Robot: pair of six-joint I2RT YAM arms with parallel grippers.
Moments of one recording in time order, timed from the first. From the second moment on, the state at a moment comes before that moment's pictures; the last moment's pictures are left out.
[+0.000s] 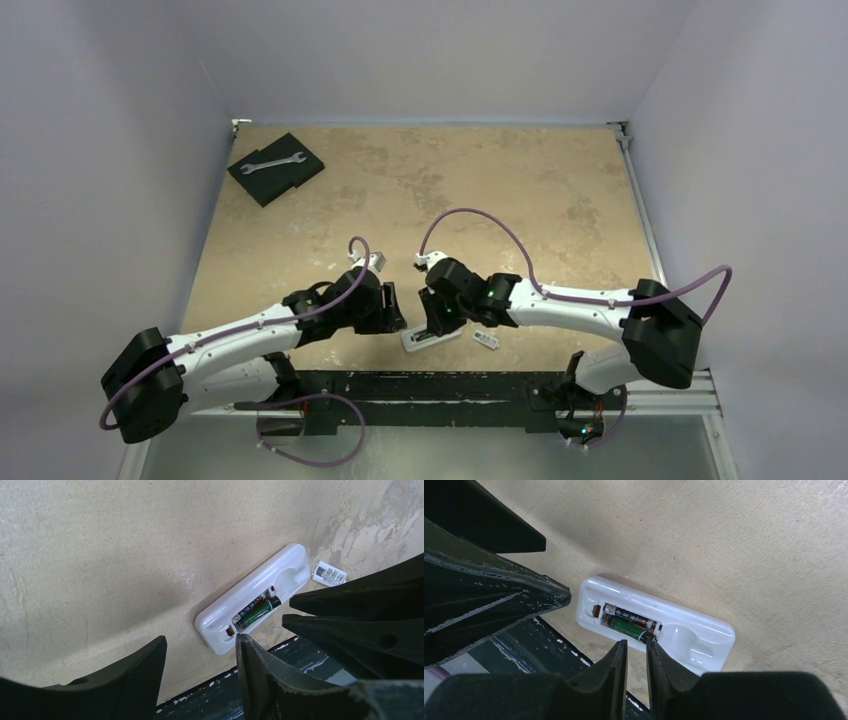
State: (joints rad) left arm -0.91 1.03 0.49 -0.33 -0.02 -0.91; right arm 1.09 1.42 0.83 -0.36 0.01 0.55
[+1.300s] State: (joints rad) left arm -0.92 1.19 0.44 -0.14 0.12 -0.91; right arm 1.09 1.46 0.81 -0.36 0.01 0.59
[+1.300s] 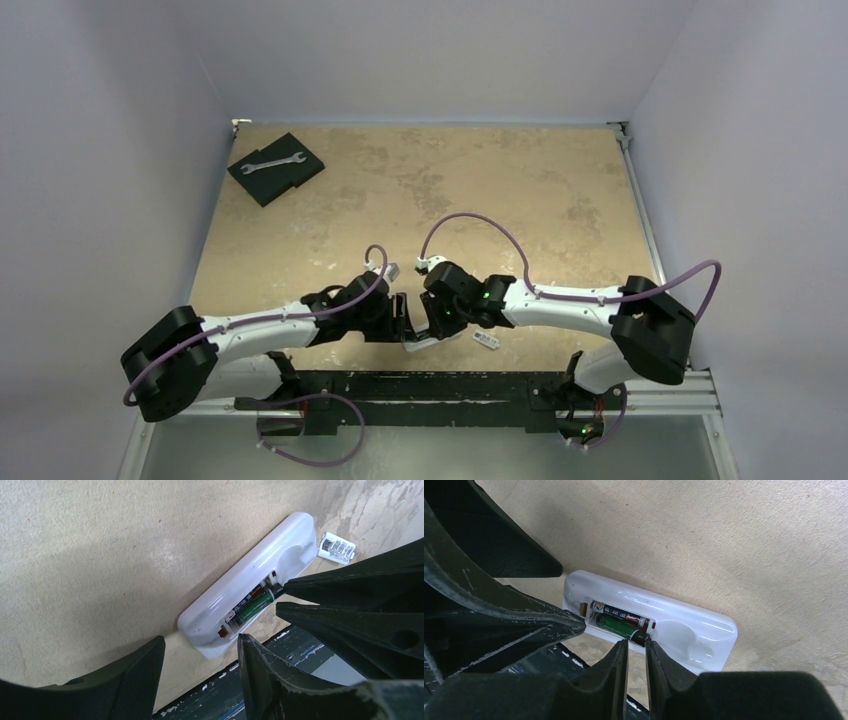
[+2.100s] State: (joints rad) left arm -0.95 1.26 0.44 -0.03 0.15 -0.91; right arm 1.08 1.46 0.81 -0.36 0.01 0.59
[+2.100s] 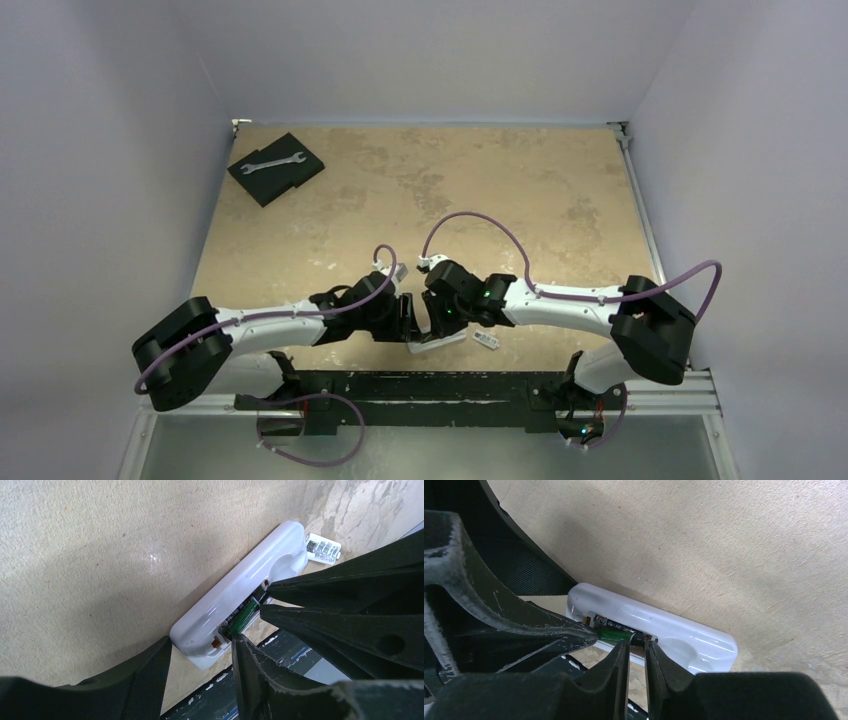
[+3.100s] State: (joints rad) left arm -0.96 1.29 0.48 -0.04 0.15 -0.89; right arm 1.08 1.39 0.80 -0.41 0.05 0.59
